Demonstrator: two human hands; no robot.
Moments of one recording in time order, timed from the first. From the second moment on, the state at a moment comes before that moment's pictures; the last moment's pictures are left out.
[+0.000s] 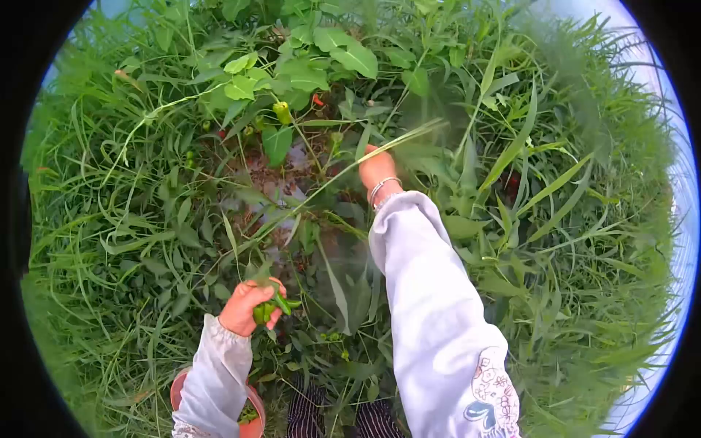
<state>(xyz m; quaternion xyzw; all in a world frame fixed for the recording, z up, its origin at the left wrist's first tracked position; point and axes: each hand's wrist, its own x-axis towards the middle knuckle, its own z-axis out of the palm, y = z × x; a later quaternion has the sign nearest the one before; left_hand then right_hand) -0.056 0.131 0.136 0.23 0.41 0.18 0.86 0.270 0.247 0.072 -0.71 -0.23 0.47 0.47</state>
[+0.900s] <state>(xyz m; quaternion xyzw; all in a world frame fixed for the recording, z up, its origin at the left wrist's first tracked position) -0.082 -0.013 0.143 0.12 0.47 0.14 0.86 0.267 0.158 0.187 -0.73 -0.60 0.30 0.14</state>
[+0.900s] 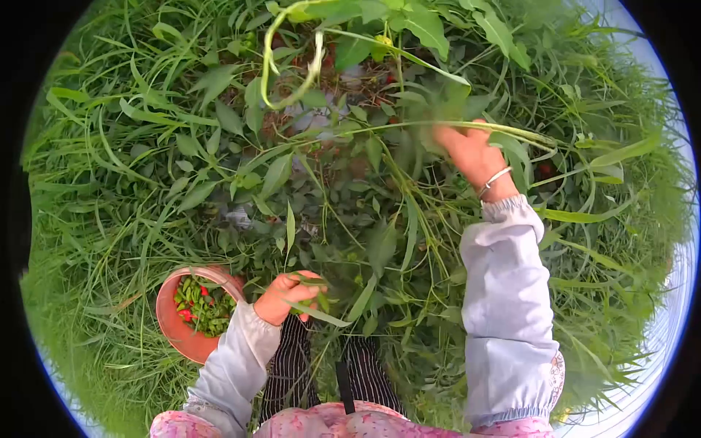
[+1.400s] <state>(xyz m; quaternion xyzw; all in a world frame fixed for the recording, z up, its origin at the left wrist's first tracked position) -0.119 -0.017 0.183 0.15 0.43 0.26 0.85 0.108 0.034 0.251 -0.53 -0.43 0.71 0.17</state>
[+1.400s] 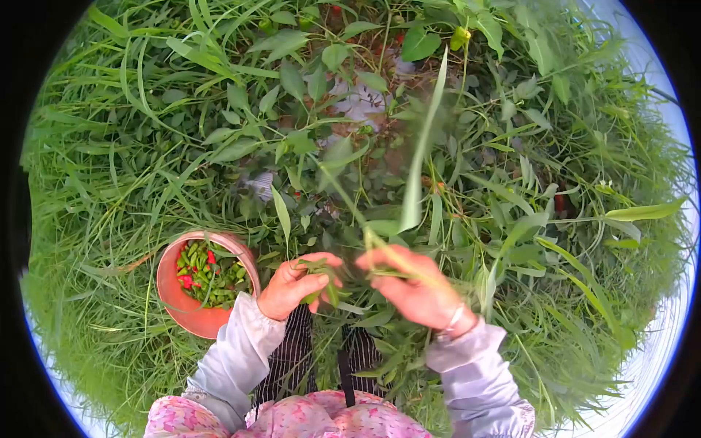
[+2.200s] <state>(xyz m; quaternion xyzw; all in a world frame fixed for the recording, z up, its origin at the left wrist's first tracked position) -0.174 -0.058 0.130 0.13 0.55 0.35 0.74 -0.036 -0.032 0.152 -0.42 -0.08 0.87 0.24</state>
